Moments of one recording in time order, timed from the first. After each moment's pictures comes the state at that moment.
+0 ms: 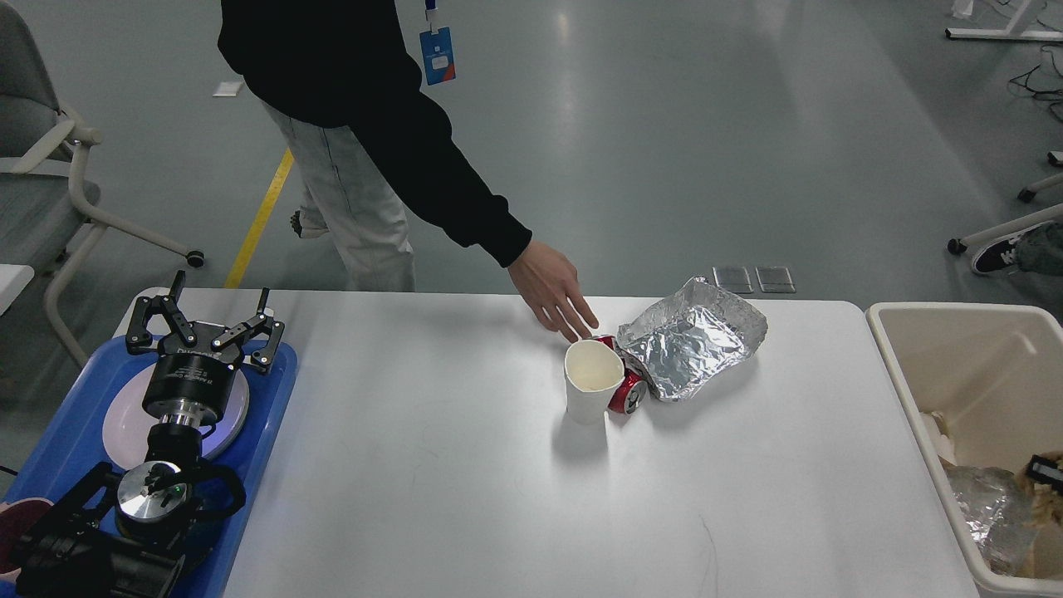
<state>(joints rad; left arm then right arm) -0.35 0.22 -1.22 -0.73 -0.20 -0.57 -0.21 0.65 -0.52 -0.95 0.19 -0.18 0.13 0.02</state>
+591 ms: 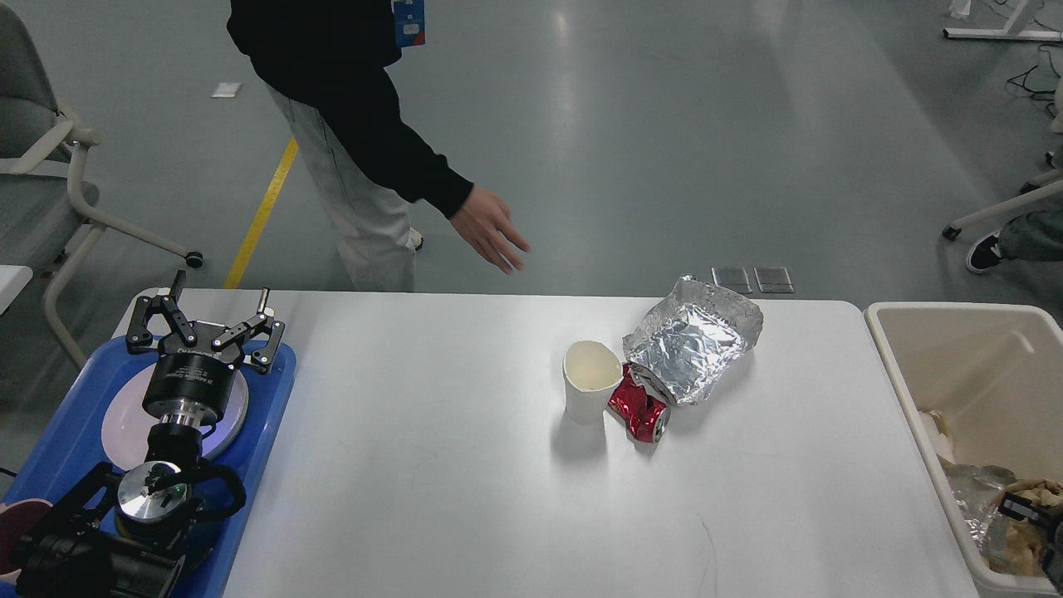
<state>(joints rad) -0.35 0.22 -1.22 -0.73 -0.20 -0.57 -0.21 0.53 -0.45 -0.89 0.13 -0.17 0.01 -0.01</state>
